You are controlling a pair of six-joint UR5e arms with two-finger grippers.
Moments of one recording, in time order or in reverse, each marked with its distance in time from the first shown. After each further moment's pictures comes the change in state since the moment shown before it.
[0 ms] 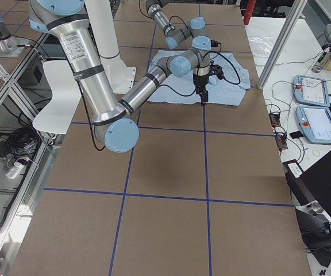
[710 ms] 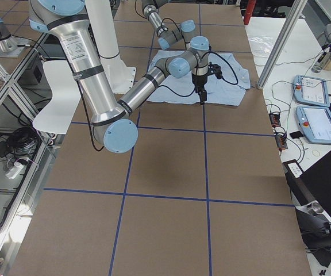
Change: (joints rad) left arm 0.016 0.170 -0.206 0.036 0.014 0.256; right arm -0.028 -0.018 0.014 0.050 0.001 0.089
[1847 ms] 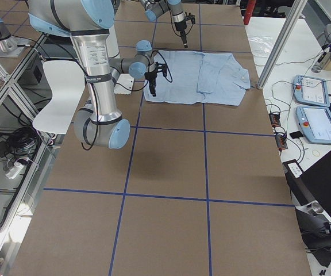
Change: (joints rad) left arm -0.039 0.484 -0.582 0.267 0.003 0.407; right arm -0.656 -0.124 0.159 0.150 -0.427 0.673
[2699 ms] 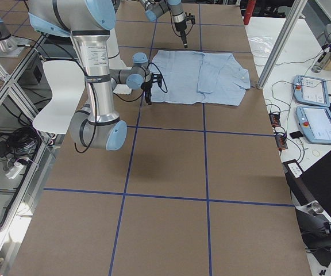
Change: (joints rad) left arm 0.000 0.006 0.008 -0.001 0.003 0.003; right arm -0.047 -0.027 -0.097 0.102 -0.009 0.019
